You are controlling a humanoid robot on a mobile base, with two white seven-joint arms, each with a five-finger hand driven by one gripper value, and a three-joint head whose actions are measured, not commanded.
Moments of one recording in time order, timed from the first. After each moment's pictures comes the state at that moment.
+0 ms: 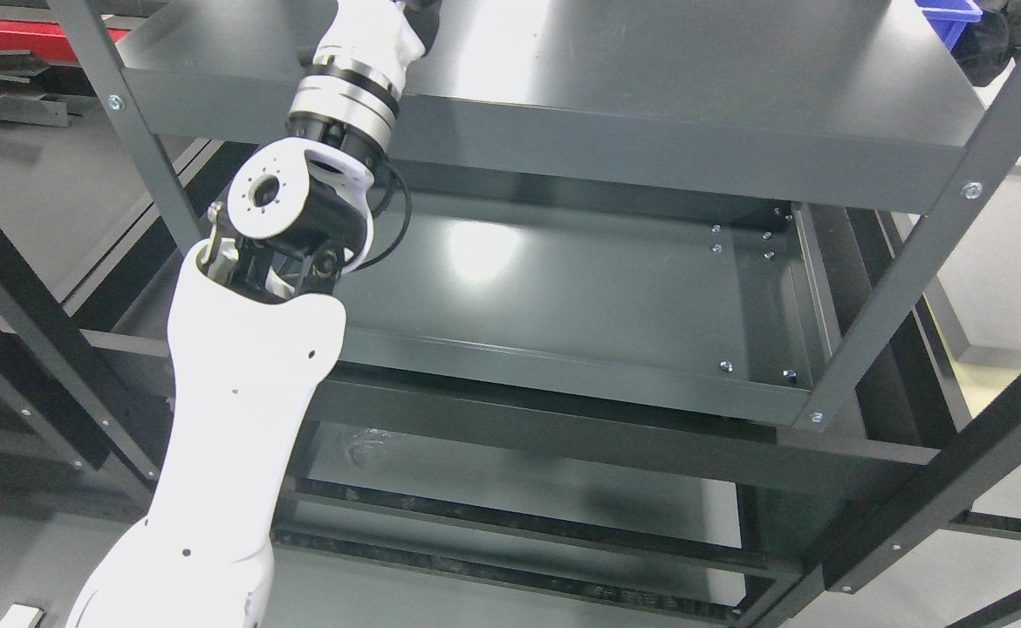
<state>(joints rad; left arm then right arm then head) -1.04 0.00 -0.24 -1.55 0.48 0.31 0.19 0.00 0.00 0.00 -0.24 0.00 0.09 -0.12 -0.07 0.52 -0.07</state>
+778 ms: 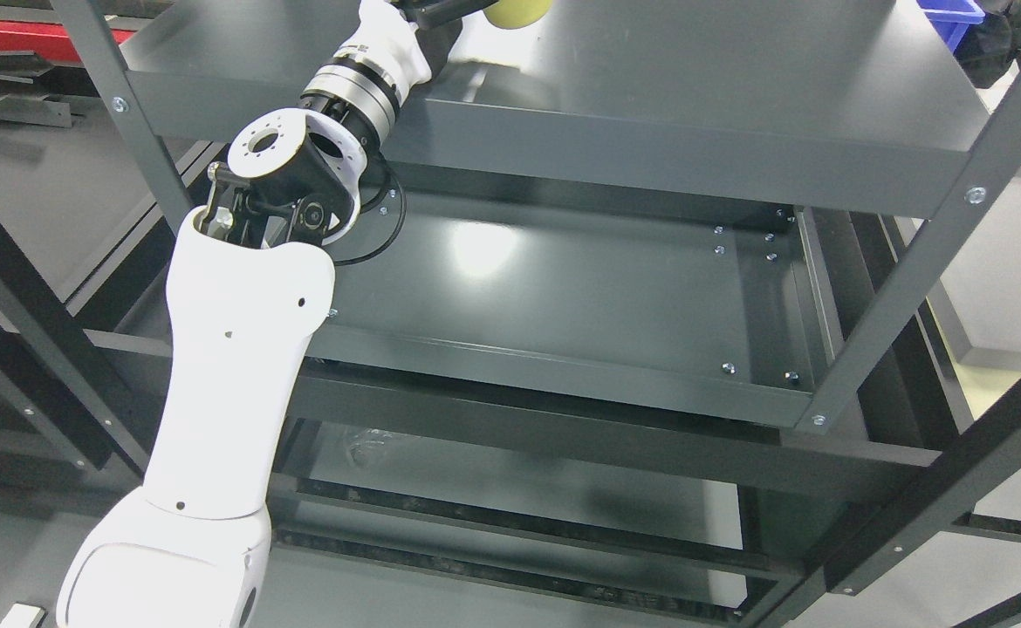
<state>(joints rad) -1.10 0.00 -0.20 -1.36 0.56 0.45 0.04 0.00 0.00 0.00 -0.24 0.00 0.09 -0.12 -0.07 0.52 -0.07</state>
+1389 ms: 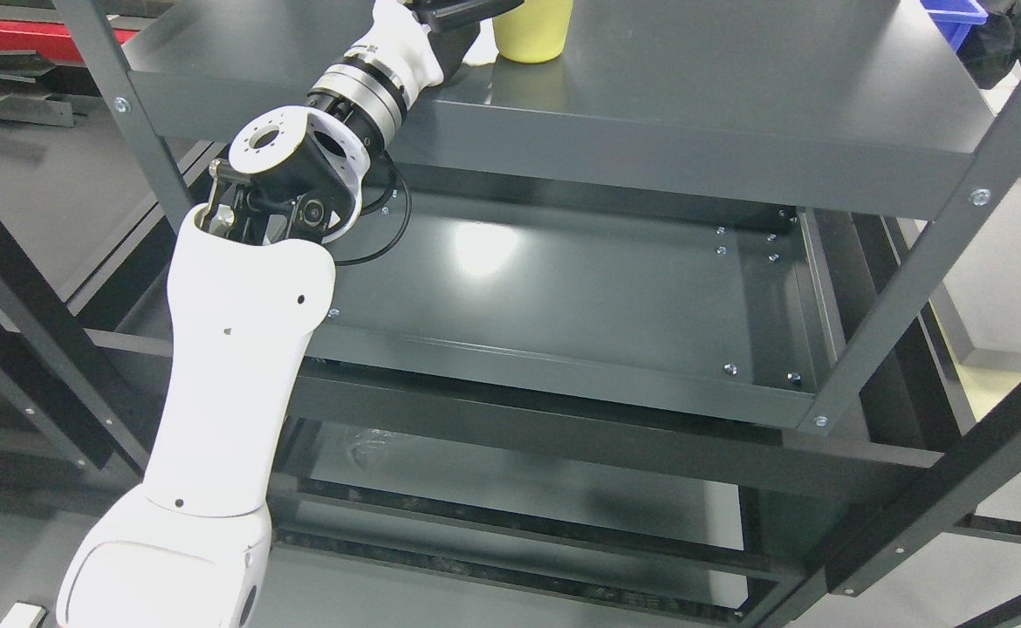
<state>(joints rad) -1.10 0.00 -0.20 -1.38 0.58 0.47 0.00 0.00 0.00 0.00 -0.24 0.00 0.09 -0.12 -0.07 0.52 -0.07</state>
